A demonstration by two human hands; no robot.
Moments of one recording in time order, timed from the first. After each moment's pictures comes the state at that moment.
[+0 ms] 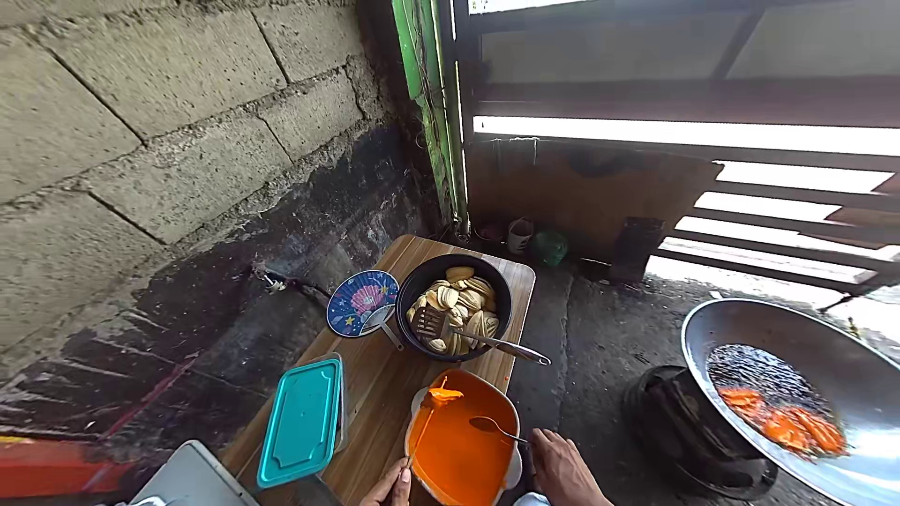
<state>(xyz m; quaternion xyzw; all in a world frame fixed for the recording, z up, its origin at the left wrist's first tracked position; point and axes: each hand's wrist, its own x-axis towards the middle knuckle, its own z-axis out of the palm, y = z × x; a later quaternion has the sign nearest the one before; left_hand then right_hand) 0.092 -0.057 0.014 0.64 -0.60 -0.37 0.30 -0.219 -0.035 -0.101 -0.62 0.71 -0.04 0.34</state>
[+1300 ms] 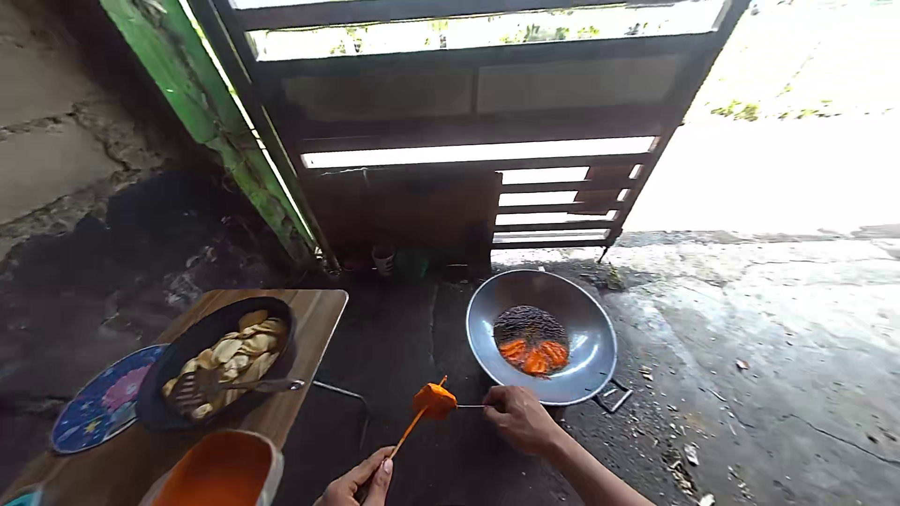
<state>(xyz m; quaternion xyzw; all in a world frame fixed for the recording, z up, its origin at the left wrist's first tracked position) -0.283 0.094 0.048 0.49 -0.76 -0.39 0.16 -0.587 0.174 0.002 -0.49 0.75 -0.22 0.38</state>
